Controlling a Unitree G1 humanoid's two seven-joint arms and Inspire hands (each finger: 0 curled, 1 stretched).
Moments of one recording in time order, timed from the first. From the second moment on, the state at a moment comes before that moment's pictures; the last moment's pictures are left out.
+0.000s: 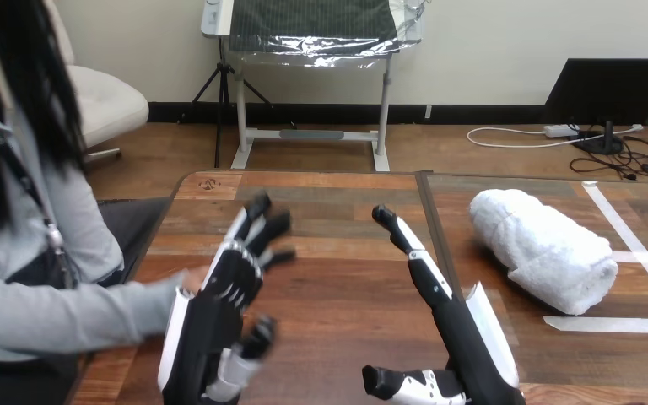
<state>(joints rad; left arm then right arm) 0.08 0.05 -0.23 0.67 -0.30 -1.11 -0.17 0.00 -0.16 0.14 0.71 -0.47 -1.23 -0.30</state>
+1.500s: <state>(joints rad) 0.25 0.01 -0.05 0.15 -1.28 0.13 -0.62 0.01 -0.16 0.14 0.72 -0.44 -1.23 -0.29</state>
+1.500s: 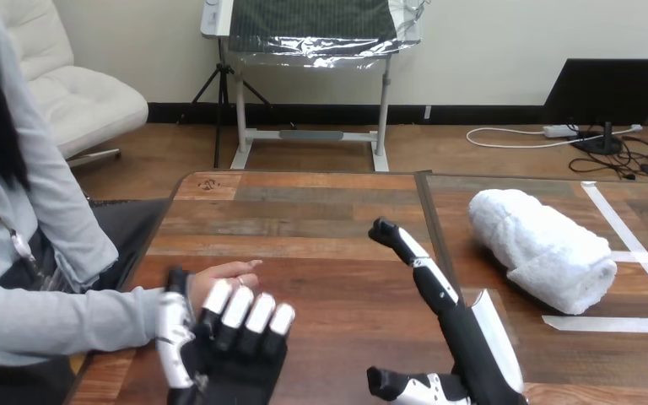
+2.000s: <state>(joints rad) 0.24 -0.06 0.01 0.14 -1.04 0.00 -0.77 -0.04 -0.16 0.13 0.72 -0.44 -1.23 -0.29</state>
